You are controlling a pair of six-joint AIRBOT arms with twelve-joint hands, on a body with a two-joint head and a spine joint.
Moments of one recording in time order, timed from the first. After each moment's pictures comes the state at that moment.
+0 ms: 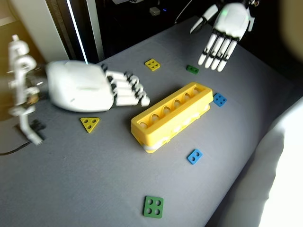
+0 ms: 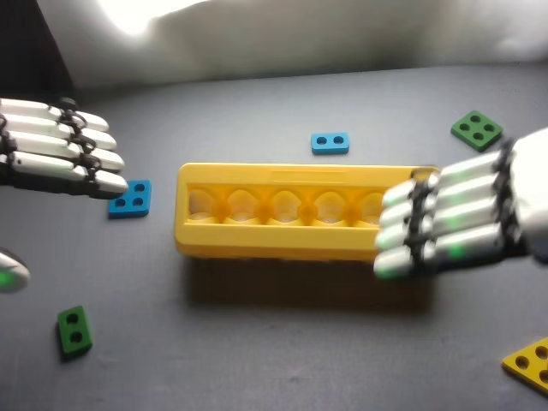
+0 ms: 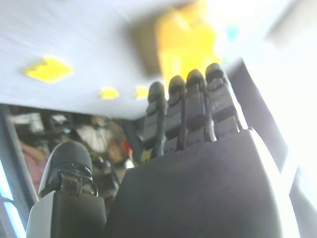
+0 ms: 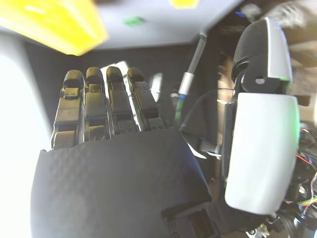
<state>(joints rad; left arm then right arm) 0.34 -0.70 0.99 1.34 -0.99 -0.21 -0.22 -0.82 1.10 -1.50 0.84 0.20</state>
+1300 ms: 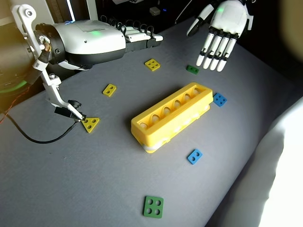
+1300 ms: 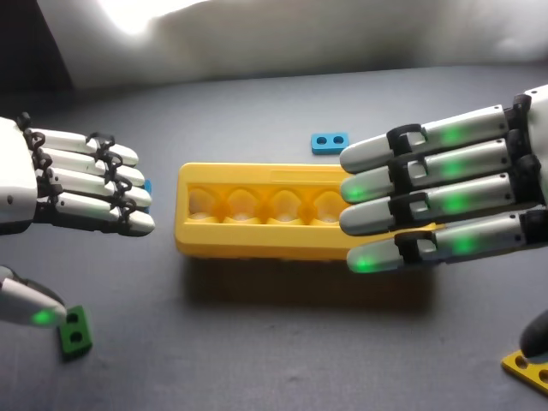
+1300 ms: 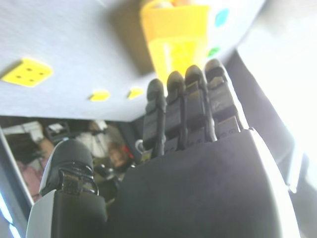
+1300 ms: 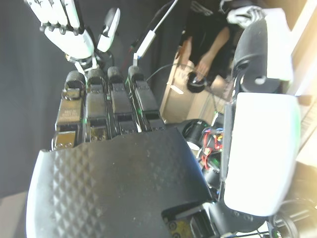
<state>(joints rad) 0.36 -0.70 0.85 1.32 -0.86 -0.07 -0.14 -0.76 1.03 -1.29 1.04 -0.24</state>
